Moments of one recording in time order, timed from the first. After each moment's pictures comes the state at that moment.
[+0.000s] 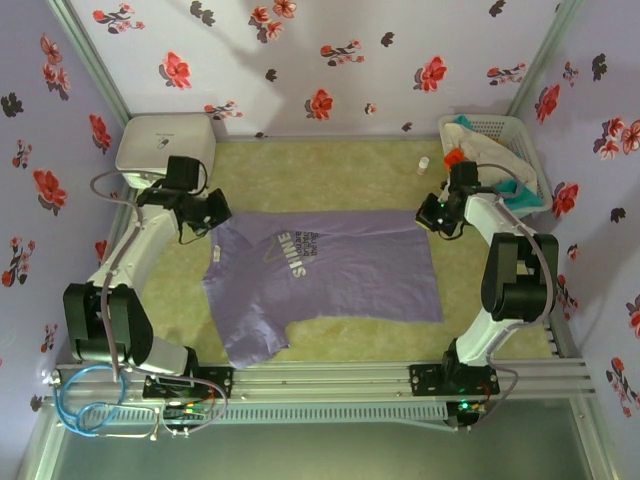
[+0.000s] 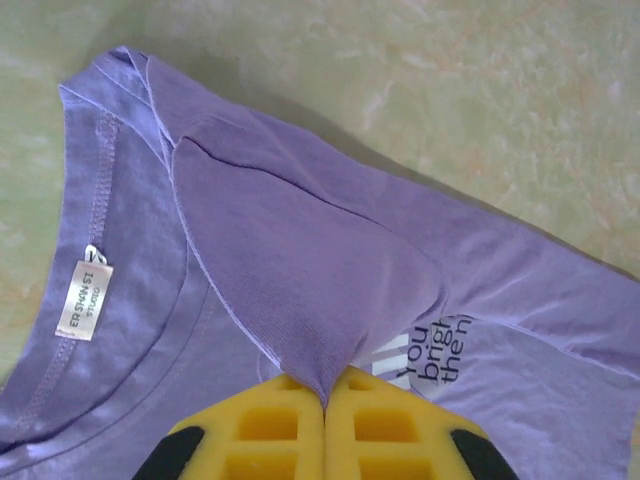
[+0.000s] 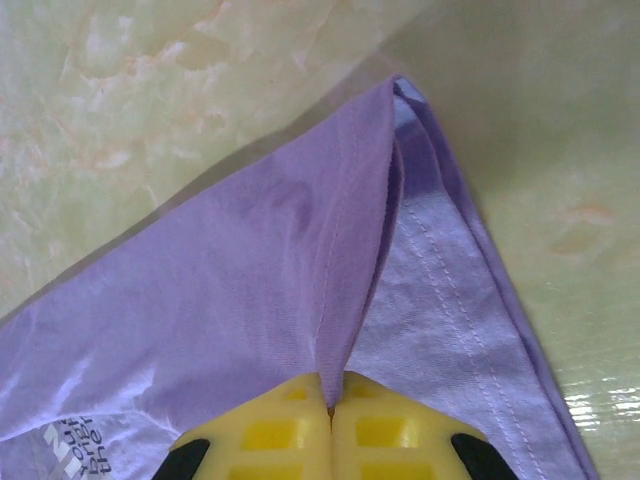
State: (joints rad) left arm -0.14 1.44 1.20 -0.77 0.23 -0.61; right arm -0.03 1.71 1.17 -0.62 -0.38 0.52
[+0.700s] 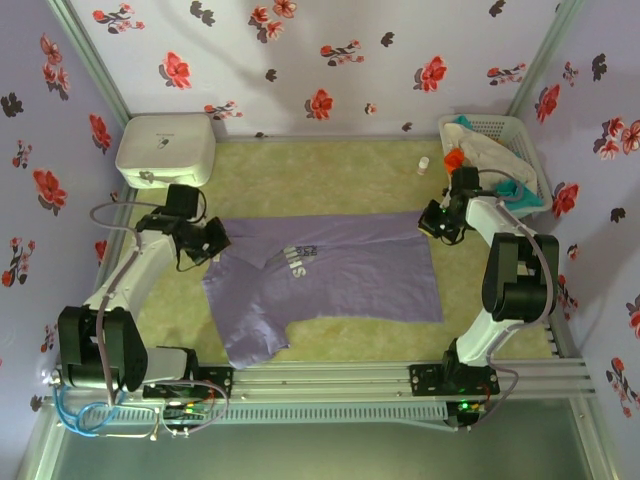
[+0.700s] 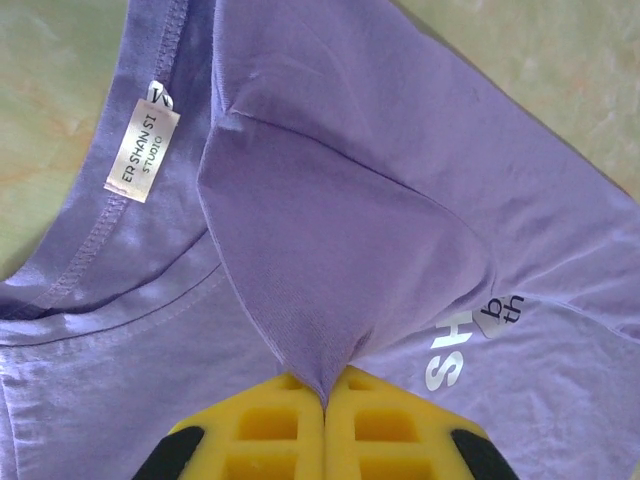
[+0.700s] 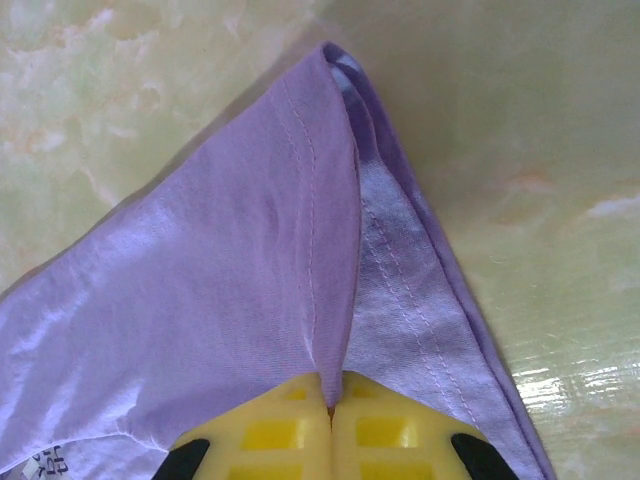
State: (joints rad) left arm -0.14 1.31 0.96 -0.77 0.25 -0.68; right arm -0.04 1.71 1.13 -0.64 -0.35 0.49
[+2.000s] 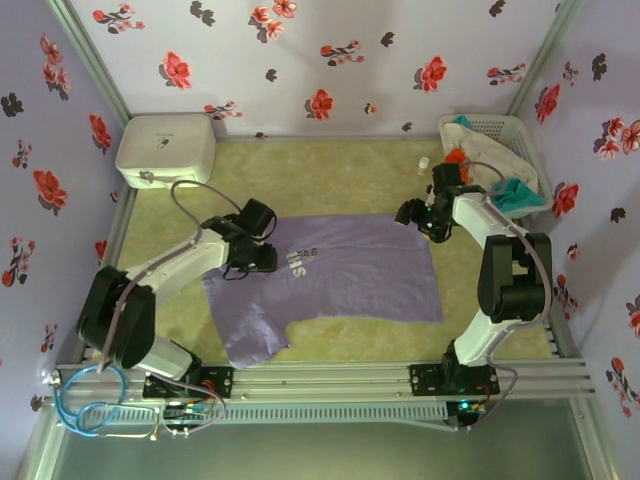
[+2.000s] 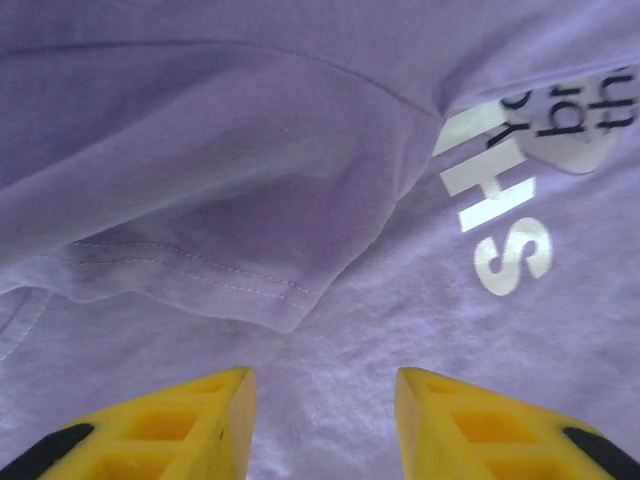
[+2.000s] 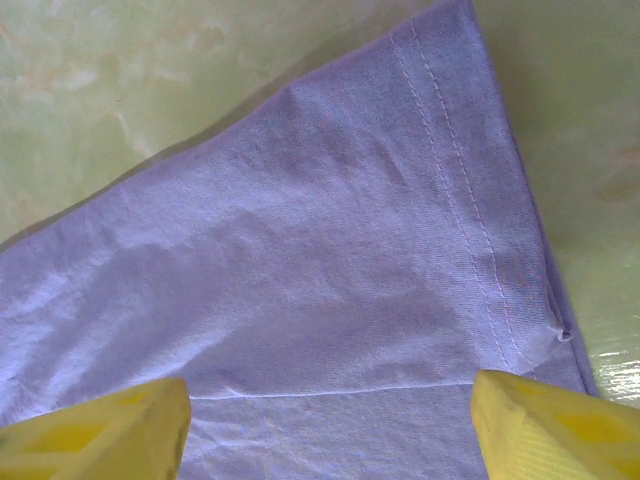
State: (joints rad) left arm -0.60 1.51 1.00 -0.76 -0.04 -0.51; right arm 0.07 1.71 1.17 -0.68 -0.28 0.48
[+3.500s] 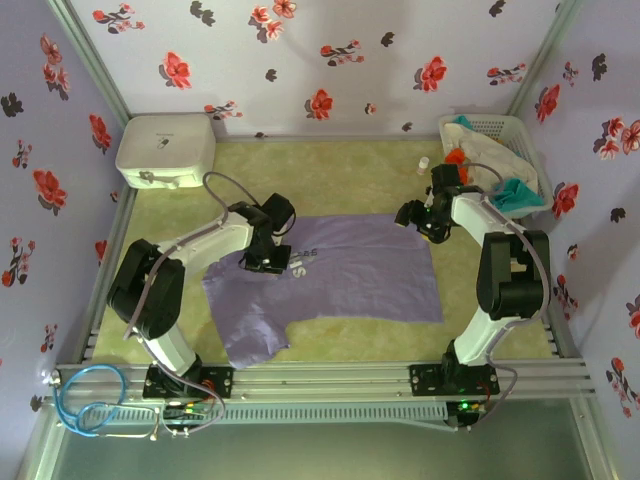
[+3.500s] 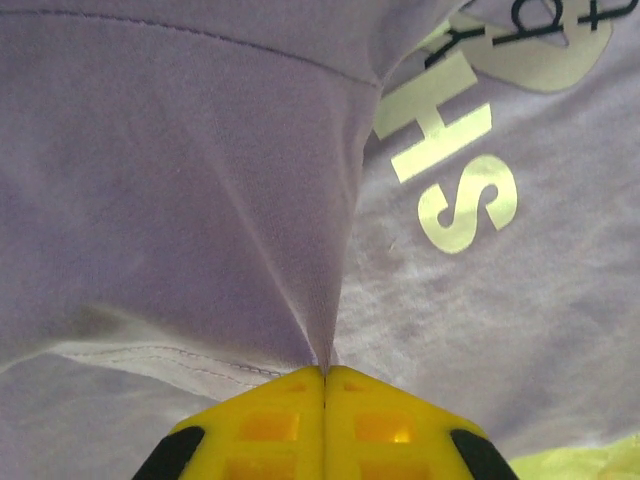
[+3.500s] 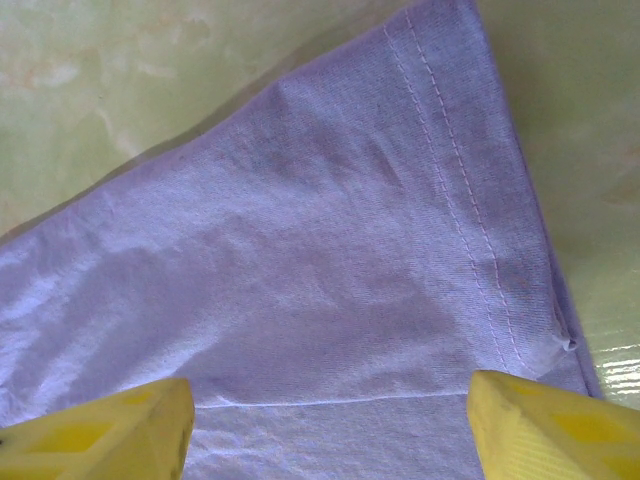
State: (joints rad) left arm -0.65 1.70 1.20 -0.95 0.07 -0.47; right arm 0.07 1.73 1.17 -0.67 -0.28 0.49
